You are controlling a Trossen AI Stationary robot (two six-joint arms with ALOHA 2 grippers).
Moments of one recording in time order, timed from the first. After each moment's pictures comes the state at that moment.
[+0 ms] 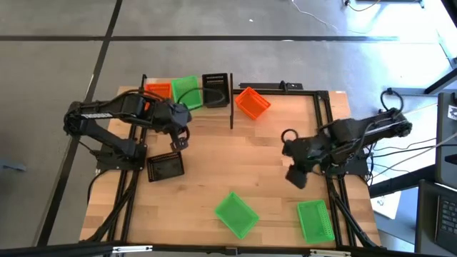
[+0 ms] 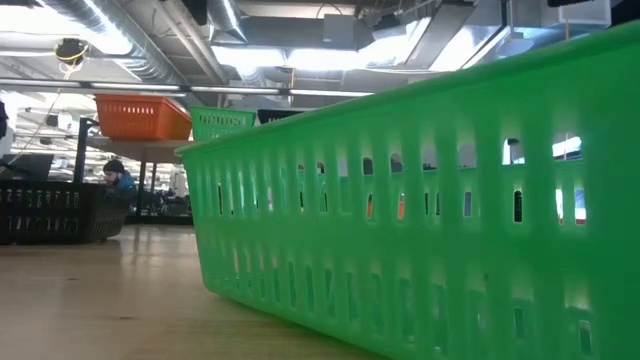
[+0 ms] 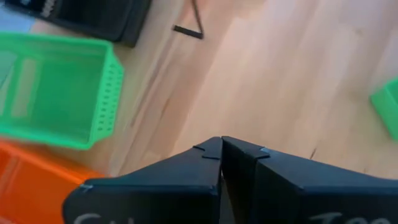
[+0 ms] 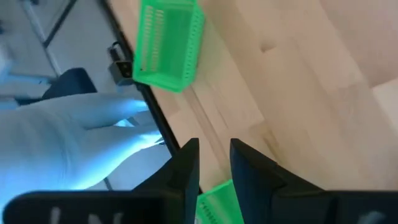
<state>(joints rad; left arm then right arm) -0.04 1.31 1.59 -1.32 -0.33 -0.37 0.34 1.25 1.37 -1.15 -0.21 0.99</state>
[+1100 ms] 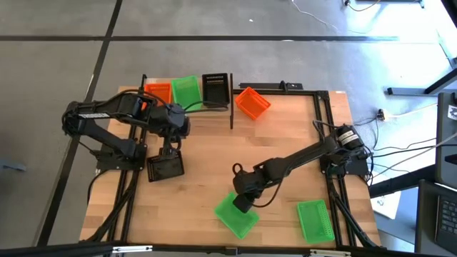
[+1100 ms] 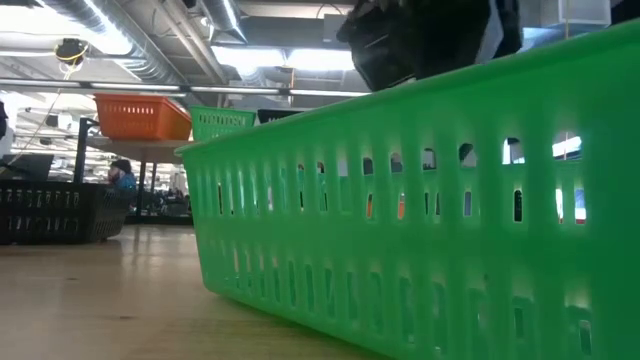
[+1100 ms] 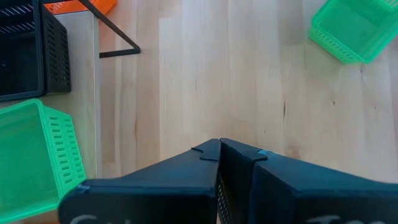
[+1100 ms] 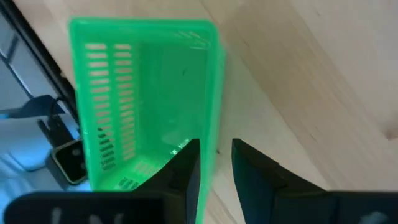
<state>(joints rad) -0.05 1.30 1.60 -1.31 -0.14 0.01 0.36 1.90 1.37 -0.60 -0.21 1.09</state>
